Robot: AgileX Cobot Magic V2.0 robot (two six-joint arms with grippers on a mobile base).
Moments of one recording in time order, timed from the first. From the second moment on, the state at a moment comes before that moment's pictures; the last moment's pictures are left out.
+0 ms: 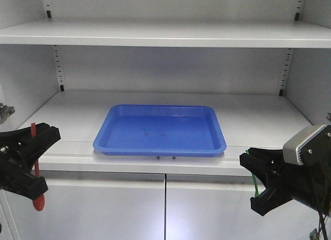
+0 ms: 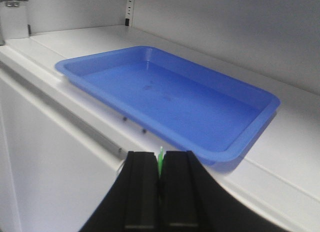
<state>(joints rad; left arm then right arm) -0.15 1.11 -0.69 0.81 -0.59 -0.78 0.06 1.31 -0.76 -1.12 -0.61 0.81</state>
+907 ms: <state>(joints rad) -0.15 1.11 -0.69 0.81 -0.59 -0.78 0.06 1.31 -0.76 -1.12 -0.61 0.81</state>
